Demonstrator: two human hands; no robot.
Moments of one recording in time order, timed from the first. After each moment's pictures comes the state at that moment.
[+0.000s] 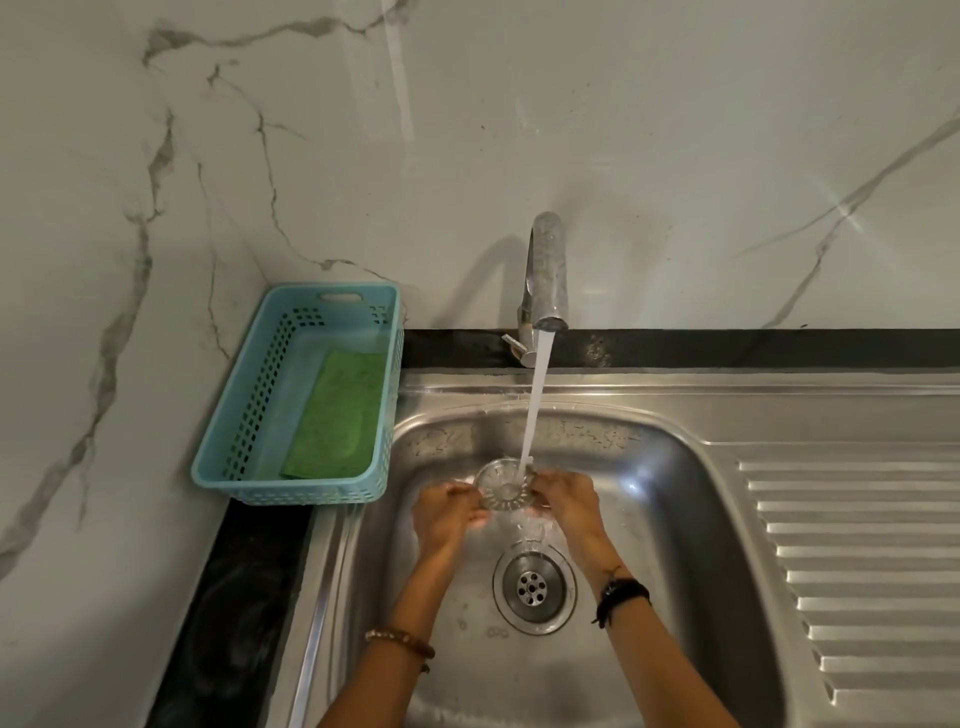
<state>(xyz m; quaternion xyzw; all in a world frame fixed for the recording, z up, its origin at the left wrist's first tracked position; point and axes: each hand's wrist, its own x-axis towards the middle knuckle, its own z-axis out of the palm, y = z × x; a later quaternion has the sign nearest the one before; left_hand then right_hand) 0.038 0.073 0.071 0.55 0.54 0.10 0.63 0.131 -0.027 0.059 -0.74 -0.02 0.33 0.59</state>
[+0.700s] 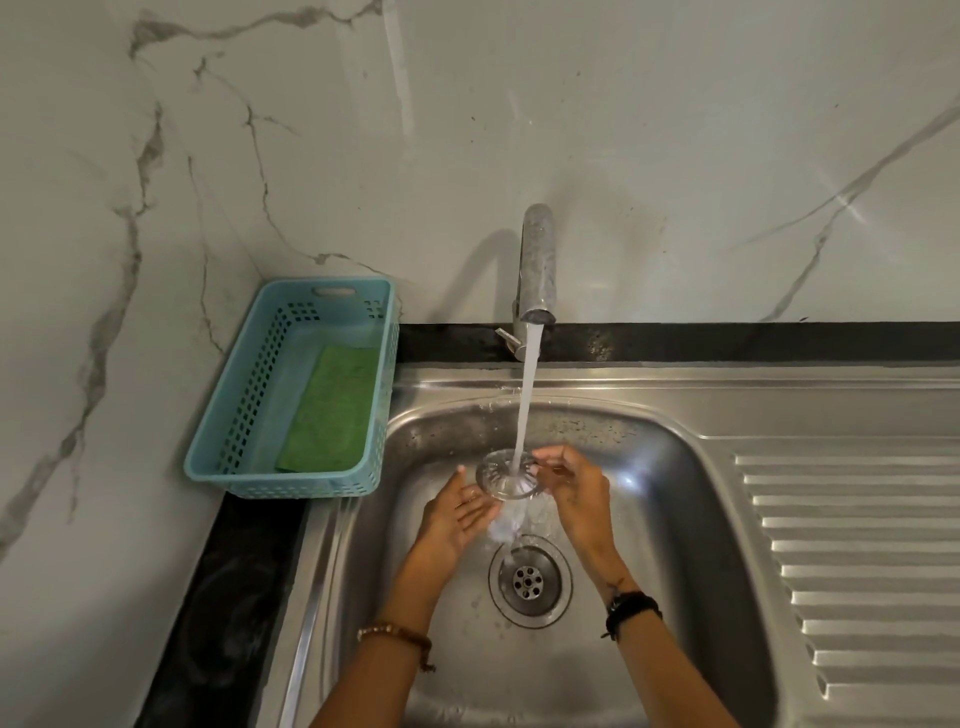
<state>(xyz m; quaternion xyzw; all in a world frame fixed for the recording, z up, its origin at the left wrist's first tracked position) 0.038 0.071 0.054 0.28 0.50 0.09 0.81 0.135 -0.047 0.059 -0.74 -0.21 0.20 0.61</state>
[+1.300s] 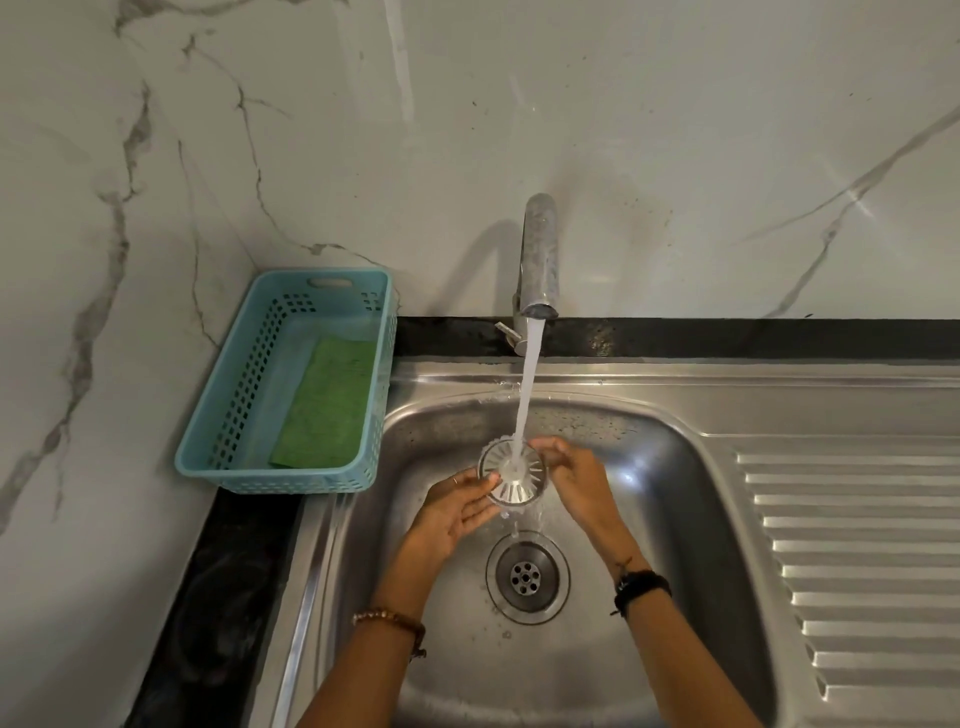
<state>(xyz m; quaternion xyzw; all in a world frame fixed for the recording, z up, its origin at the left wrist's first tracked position) 0.042 0.076 0.055 0.38 0.44 0.03 0.81 0.152 -0.041 0.073 -0.78 -0.23 0.28 0.52</state>
